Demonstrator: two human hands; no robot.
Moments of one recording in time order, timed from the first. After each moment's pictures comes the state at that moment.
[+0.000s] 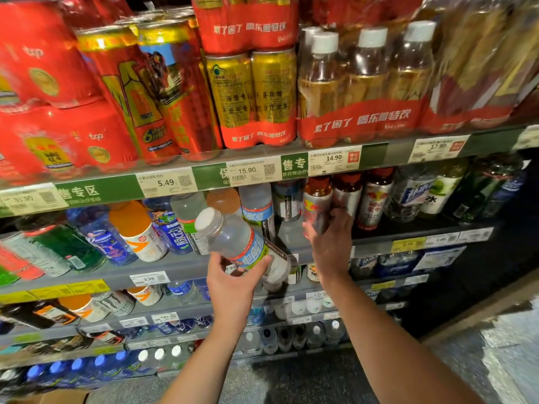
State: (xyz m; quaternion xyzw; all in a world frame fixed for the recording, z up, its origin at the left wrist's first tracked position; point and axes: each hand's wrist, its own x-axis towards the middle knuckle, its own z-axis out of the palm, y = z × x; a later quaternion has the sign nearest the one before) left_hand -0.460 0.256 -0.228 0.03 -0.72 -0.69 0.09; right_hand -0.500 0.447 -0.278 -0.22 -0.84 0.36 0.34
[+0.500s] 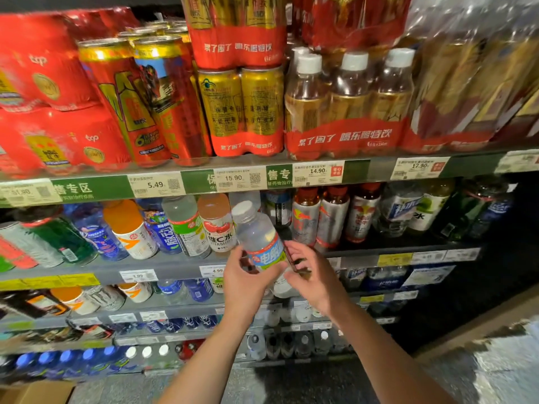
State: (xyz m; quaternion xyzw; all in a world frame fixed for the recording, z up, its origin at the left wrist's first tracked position) left_hand -0.459 0.300 -0.231 0.02 -0.76 -0.65 0.02; right_hand -0.436 0.456 -0.251 -0.01 -0.83 0.56 0.01
